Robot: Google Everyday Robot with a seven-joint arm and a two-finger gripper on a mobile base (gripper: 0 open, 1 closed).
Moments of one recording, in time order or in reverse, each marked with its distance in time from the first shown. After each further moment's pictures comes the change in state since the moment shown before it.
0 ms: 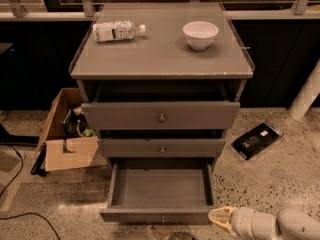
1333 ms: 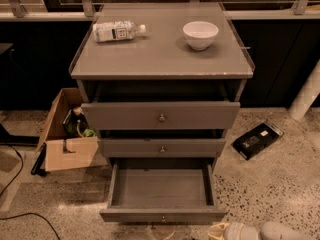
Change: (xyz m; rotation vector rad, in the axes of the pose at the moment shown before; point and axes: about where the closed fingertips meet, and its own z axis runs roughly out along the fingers) arm 0.127 0.011 0.065 0.008 0.160 0.157
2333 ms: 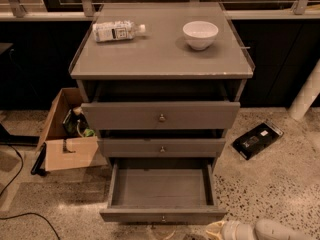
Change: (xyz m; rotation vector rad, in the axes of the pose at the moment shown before) arm 0.027 -0.022 0.041 -0.010 0.008 0.065
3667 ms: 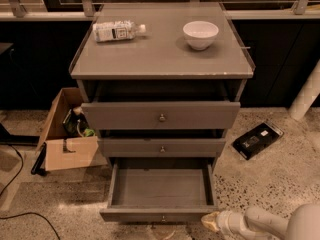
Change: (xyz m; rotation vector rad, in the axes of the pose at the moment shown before) arm 0.018 -0.057 0.062 -0.019 0.012 0.085
